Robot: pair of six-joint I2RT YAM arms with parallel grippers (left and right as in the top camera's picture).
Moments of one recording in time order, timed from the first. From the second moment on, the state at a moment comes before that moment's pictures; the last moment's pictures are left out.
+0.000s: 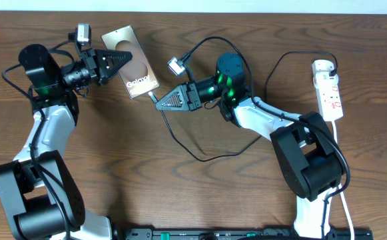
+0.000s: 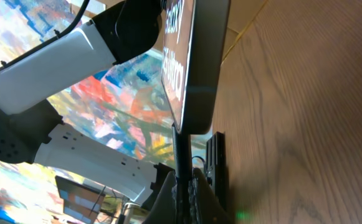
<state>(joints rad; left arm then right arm) 0.27 1.69 1.02 0.60 1.41 -1.14 0.52 2.06 1.23 0.88 -1.40 1.12</state>
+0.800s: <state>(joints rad) 0.26 1.69 1.02 0.59 1.39 -1.14 0.54 2.06 1.23 0.88 -1.39 1.12</state>
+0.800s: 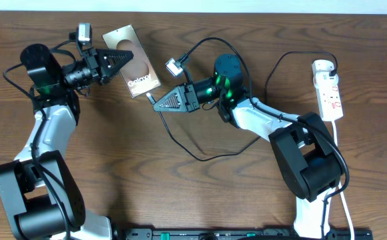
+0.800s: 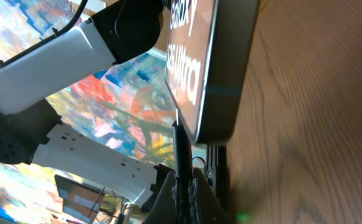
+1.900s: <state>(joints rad) 0.25 1.69 1.02 0.60 1.41 -1.14 0.54 2.06 1.23 0.88 -1.41 1.12</state>
